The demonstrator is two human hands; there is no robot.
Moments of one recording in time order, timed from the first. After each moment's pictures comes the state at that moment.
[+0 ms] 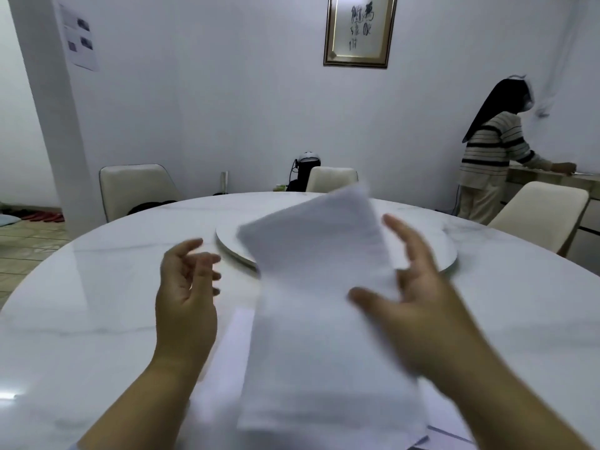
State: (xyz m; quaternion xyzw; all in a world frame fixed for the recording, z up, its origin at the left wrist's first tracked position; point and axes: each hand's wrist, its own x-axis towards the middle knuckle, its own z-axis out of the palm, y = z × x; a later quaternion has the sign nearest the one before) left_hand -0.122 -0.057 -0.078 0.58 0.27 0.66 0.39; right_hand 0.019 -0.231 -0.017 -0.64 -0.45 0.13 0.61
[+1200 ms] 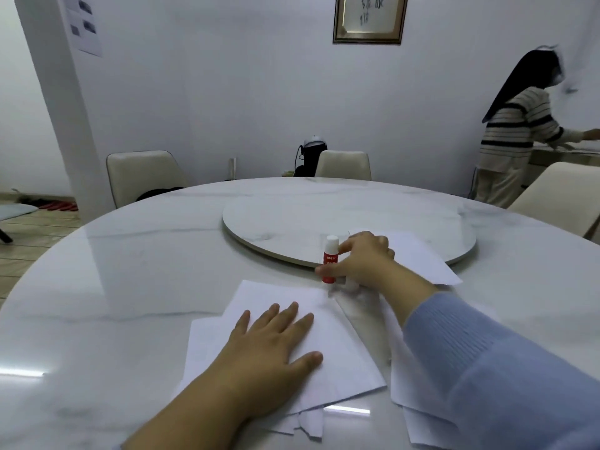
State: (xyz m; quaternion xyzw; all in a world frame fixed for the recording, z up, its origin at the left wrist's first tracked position) left_hand -0.098 -0.086 -0.117 0.94 0.32 0.01 0.10; right_hand 0.106 -0.092 -0.057 -0.86 -0.43 0.07 0.28
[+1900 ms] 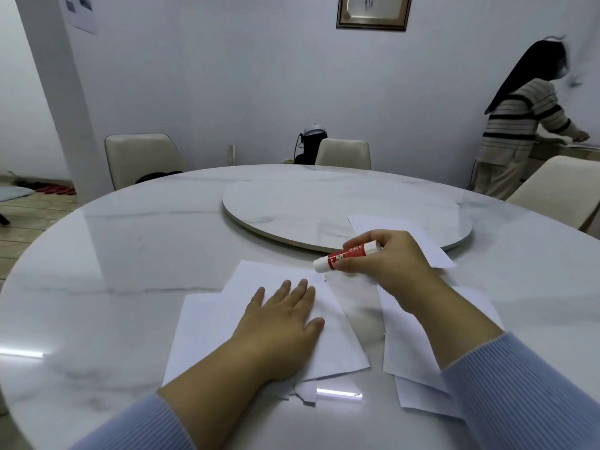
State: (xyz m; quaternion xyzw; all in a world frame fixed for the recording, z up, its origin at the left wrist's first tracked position) left_hand -0.077 -0.091 -0.122 0.94 0.34 0.01 0.09; right_hand 0.082 -0.160 -0.062 -0.71 -0.42 0.19 0.54
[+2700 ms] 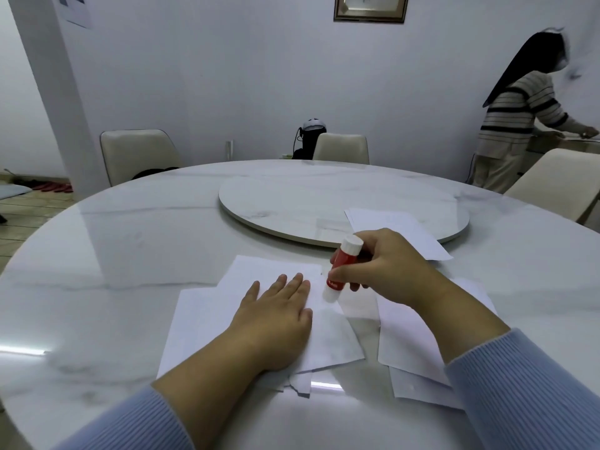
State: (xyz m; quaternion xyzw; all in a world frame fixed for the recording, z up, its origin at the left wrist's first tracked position) left_hand -0.075 -0.094 -0.117 0.94 0.34 0.00 0.10; right_hand 0.081 -0.172 -0.061 -0.71 -0.56 0.15 0.40
